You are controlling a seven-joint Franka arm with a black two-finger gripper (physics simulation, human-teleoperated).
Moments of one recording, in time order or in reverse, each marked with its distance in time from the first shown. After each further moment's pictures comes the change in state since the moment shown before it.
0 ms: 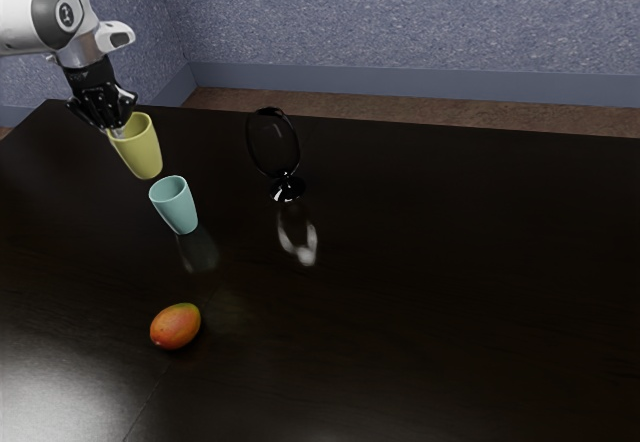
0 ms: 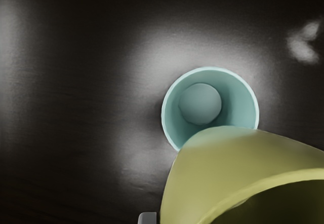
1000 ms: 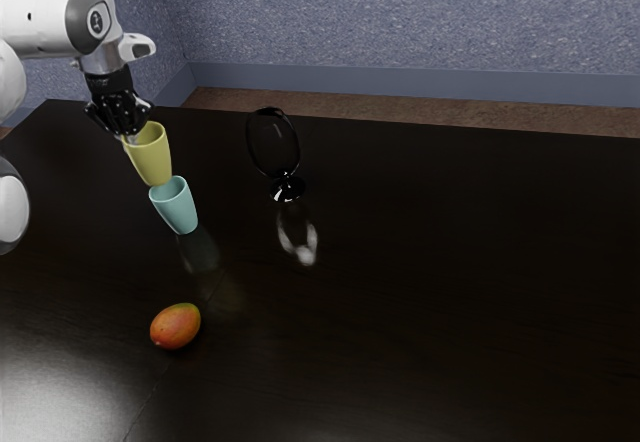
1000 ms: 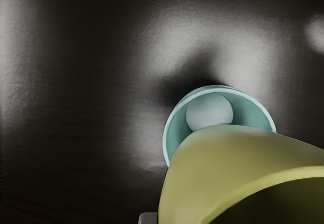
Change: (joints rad) arm 0.022 0.147 -0.014 0.113 -0.009 -0.037 0.030
